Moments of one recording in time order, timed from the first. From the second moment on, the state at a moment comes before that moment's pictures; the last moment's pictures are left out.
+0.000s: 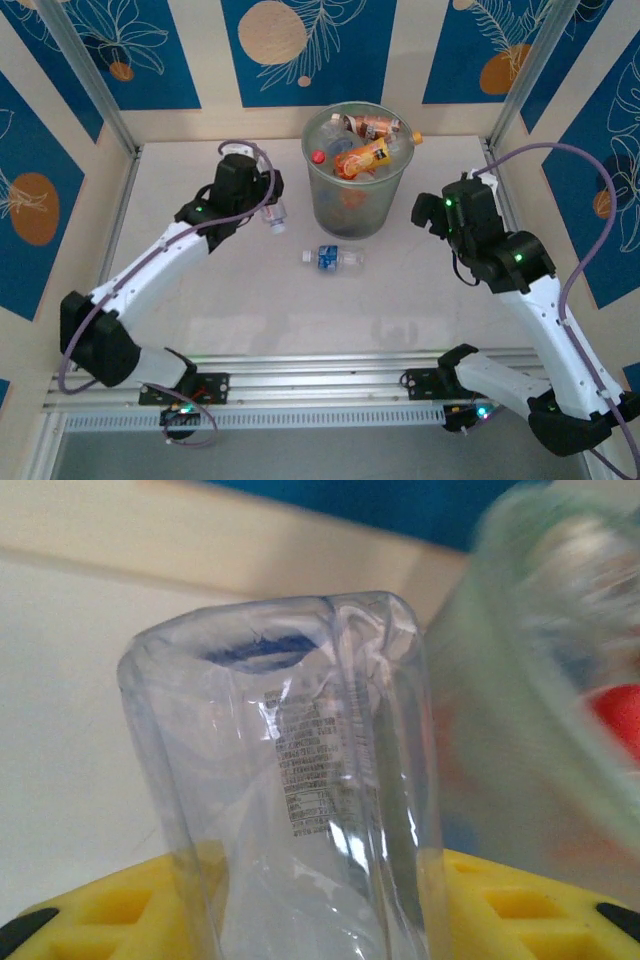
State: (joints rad) left arm -0.56 1.39 1.27 -0.33 -0.22 -0.51; right arm 0.45 0.98 1.35 -1.08 0.48 0.60
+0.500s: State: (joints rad) left arm -0.74 1.61 1.59 0.15 -0.09 -0.24; right arm 0.32 1.04 1.36 -1.04 0.37 0.62
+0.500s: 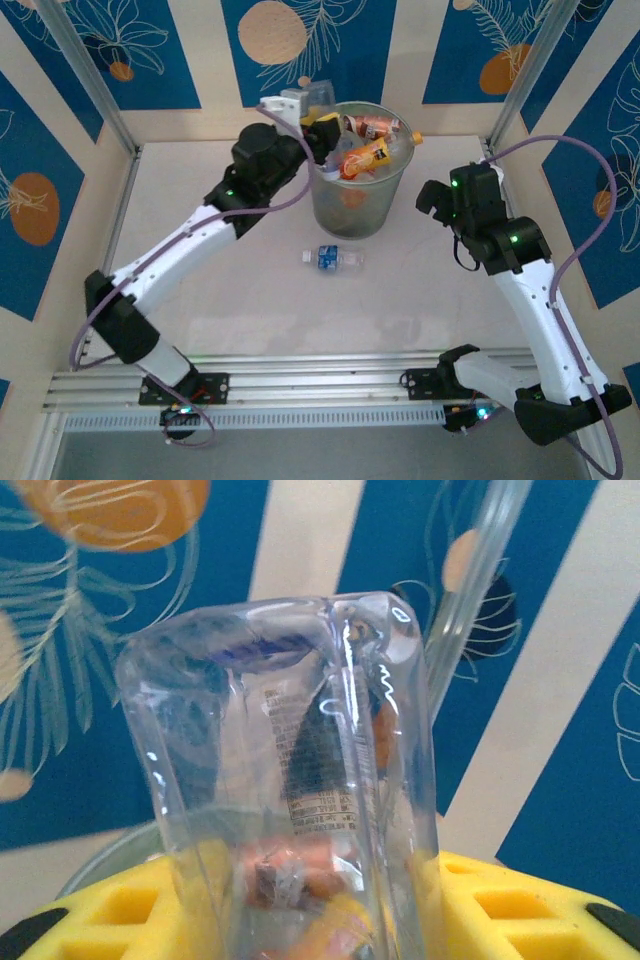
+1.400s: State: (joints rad) left arm -0.88 2.08 1.94 0.38 -0.03 0.17; right arm 0.27 0.93 1.28 -1.03 0.33 0.64
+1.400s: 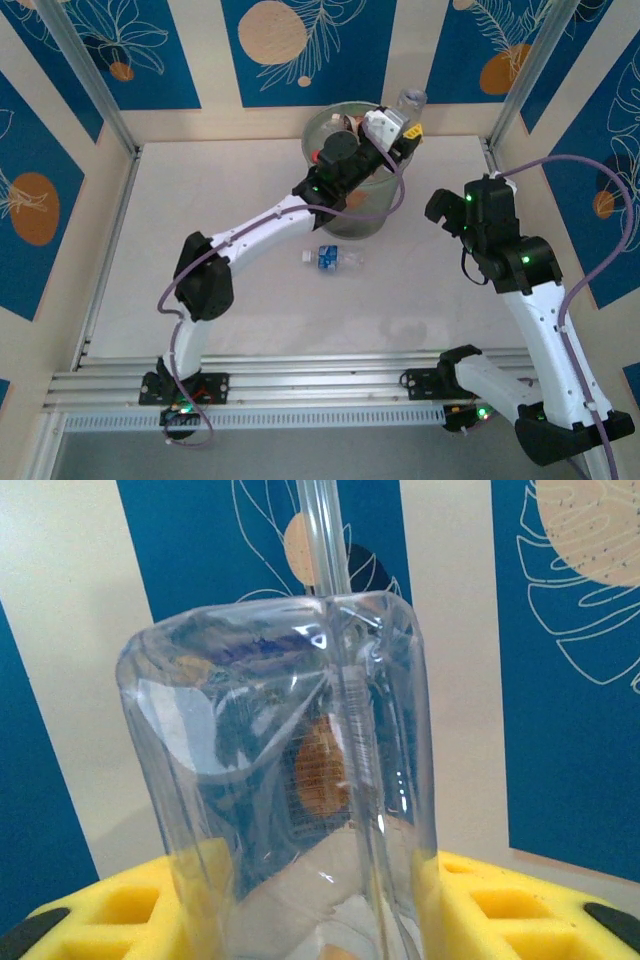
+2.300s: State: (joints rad) left arm -0.88 2.14 1.84 0.52 -0.17 0.22; right arm 0.27 0.91 1.25 -1.01 0.29 0.64
